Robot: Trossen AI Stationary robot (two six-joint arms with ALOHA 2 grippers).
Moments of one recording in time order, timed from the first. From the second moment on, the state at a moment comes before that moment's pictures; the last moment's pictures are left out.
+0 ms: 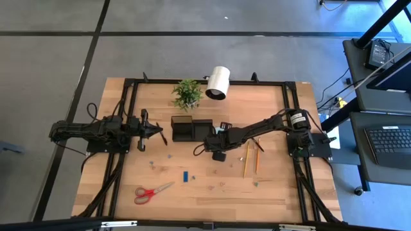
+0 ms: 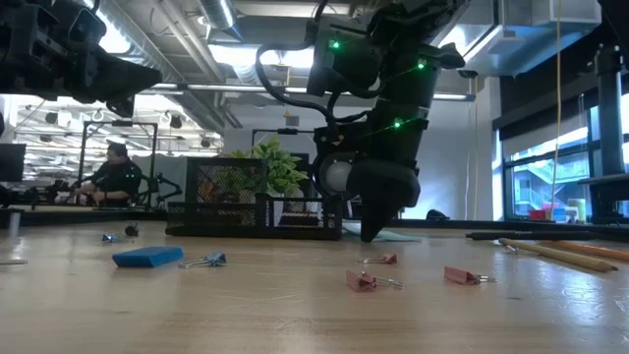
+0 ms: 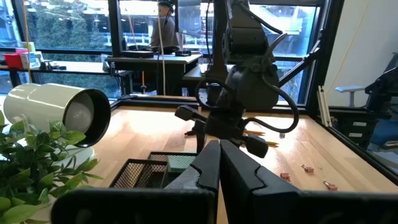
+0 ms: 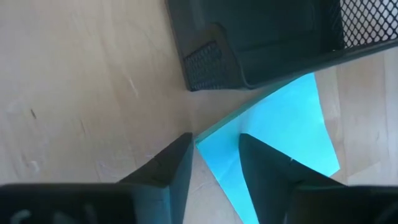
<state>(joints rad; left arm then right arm) 0.00 0.00 0.01 0.03 -0.09 -0.04 0.12 2.06 1.34 -0.67 0.37 0.28</state>
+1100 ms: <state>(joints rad) 0.00 0.00 0.01 0.03 -0.09 -0.04 0.17 2.06 1.34 -0.70 0.37 0.31</state>
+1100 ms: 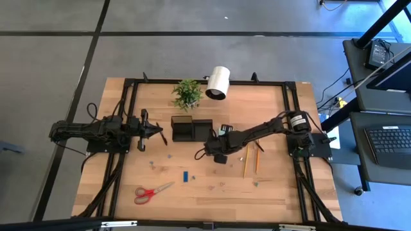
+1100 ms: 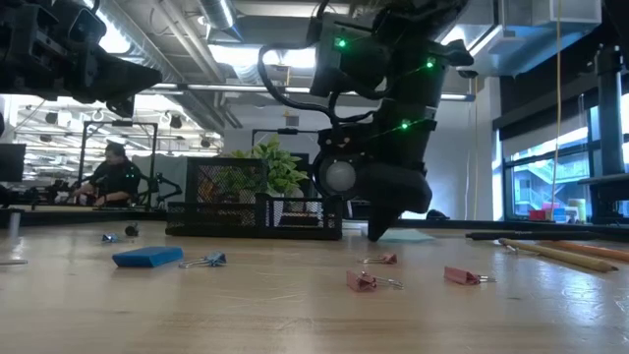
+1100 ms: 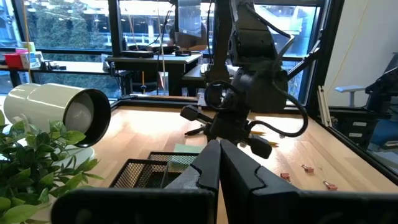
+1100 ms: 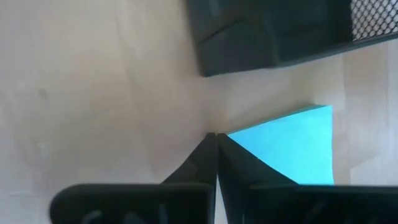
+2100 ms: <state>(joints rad) 0.00 0.00 0.01 0.03 -0.03 -0.07 0.42 2.06 1.40 -0.70 0.11 0.14</state>
